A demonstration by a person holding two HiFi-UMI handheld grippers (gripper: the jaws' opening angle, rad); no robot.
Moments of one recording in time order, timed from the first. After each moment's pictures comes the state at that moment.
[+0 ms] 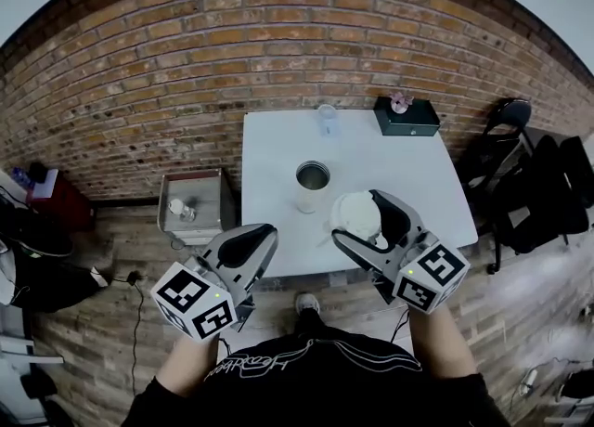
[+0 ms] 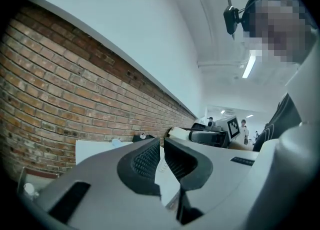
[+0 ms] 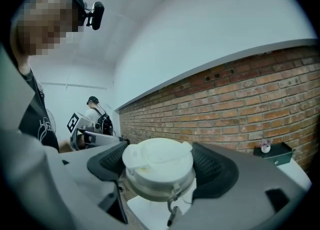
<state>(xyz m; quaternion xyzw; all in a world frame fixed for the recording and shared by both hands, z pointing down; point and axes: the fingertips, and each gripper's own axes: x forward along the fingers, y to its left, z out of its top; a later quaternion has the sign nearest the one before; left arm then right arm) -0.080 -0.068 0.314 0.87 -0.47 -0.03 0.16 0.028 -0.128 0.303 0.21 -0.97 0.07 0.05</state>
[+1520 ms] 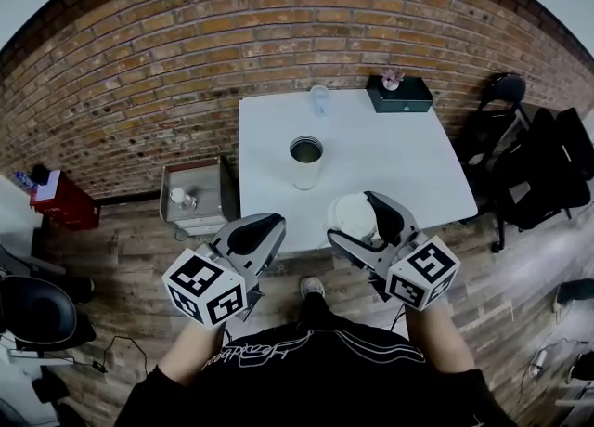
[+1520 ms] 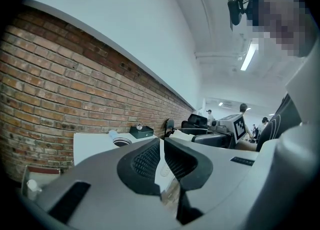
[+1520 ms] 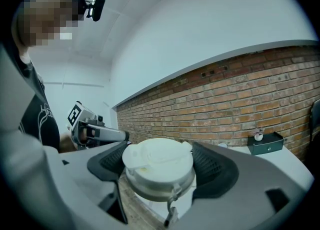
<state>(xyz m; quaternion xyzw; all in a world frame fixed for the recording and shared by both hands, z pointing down) -0.048 -0.043 0.334 0.87 -0.46 0.02 0.17 0.051 -0.082 0.338 0.23 -0.97 0.09 0.06</state>
